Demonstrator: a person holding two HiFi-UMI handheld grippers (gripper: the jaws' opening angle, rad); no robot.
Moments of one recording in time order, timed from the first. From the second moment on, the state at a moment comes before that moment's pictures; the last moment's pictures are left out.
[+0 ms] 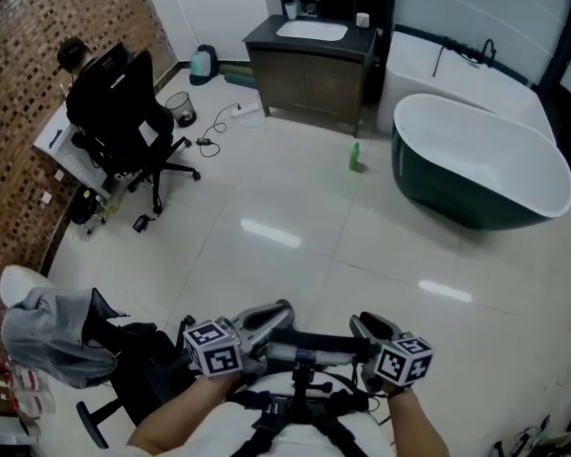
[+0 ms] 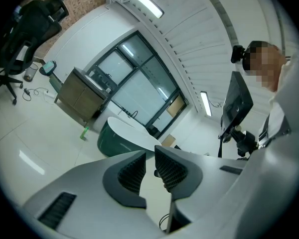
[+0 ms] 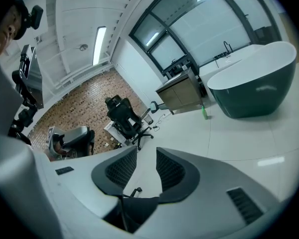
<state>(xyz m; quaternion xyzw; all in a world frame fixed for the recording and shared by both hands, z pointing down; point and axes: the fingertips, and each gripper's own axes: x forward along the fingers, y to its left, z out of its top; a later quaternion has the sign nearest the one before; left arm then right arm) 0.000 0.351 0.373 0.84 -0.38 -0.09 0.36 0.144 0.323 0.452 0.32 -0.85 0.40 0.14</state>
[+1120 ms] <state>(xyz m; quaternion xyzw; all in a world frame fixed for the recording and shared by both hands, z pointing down) -0.160 0.109 0.389 0.86 -0.32 -0.10 0.38 -0.015 0.108 0.446 0.37 -0.83 0.40 0.15</state>
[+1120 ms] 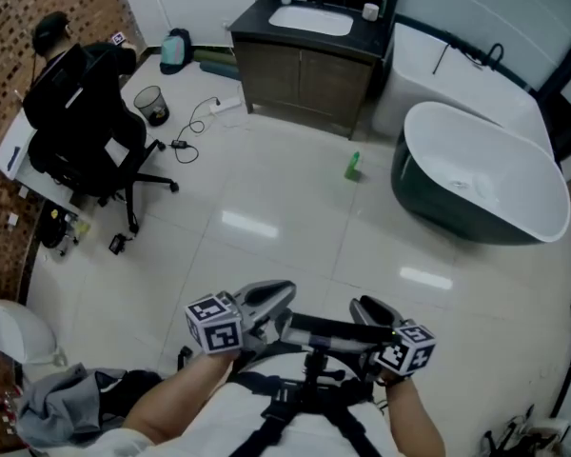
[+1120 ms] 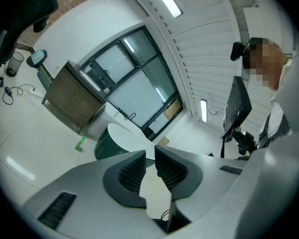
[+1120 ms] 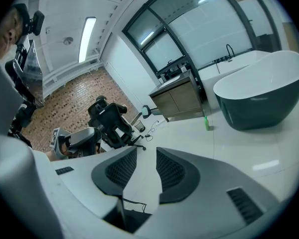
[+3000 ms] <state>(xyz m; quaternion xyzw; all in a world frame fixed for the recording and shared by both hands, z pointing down) -0.101 -0.266 0.388 0.85 -0.32 -0.06 0.41 -0.003 -0.273 0.464 0.31 -0.83 0.44 0.15</state>
